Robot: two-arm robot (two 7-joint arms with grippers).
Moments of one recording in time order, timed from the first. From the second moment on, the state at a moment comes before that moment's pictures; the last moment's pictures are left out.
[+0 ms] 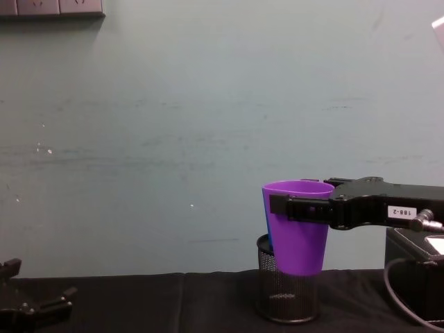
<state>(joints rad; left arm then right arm) -0.20 0.60 0.45 -1.41 -0.25 -0.12 0.03 0.38 0.48 -0.43 -1.52 0.46 0.09 0.53</state>
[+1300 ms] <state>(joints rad) -0.20 0.60 0.45 -1.41 -0.25 -0.12 0.03 0.38 0.48 -0.43 -1.52 0.46 0.09 0.53</state>
